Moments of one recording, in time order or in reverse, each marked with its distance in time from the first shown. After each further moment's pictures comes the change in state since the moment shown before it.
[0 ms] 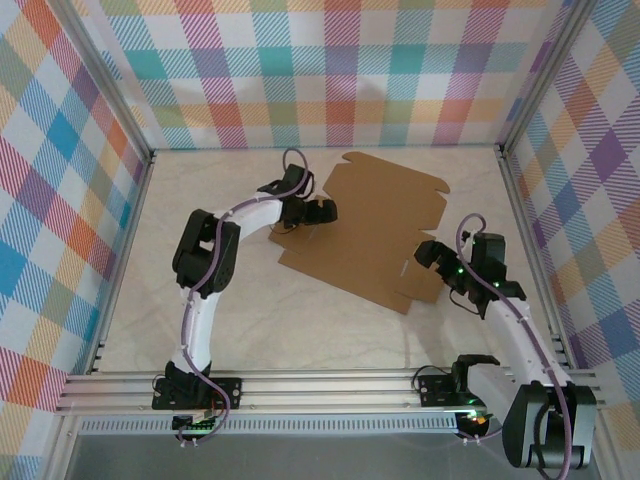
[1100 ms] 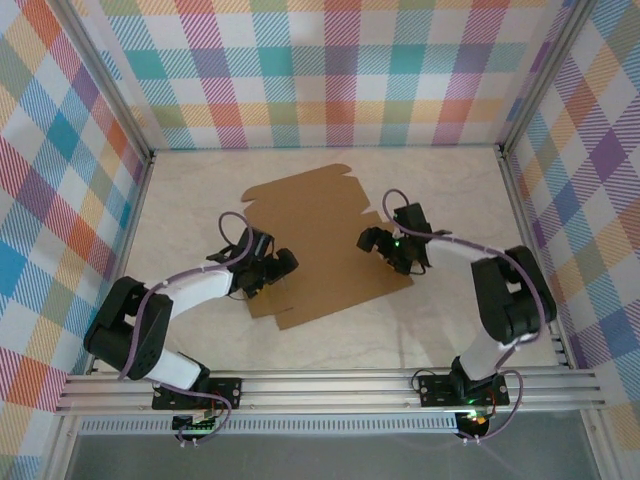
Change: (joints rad) left arm -0.062 -0.708 -0.896 0.142 -0.095 -0.457; right arm 0.372 0.736 0.383 0.175 0.111 0.166
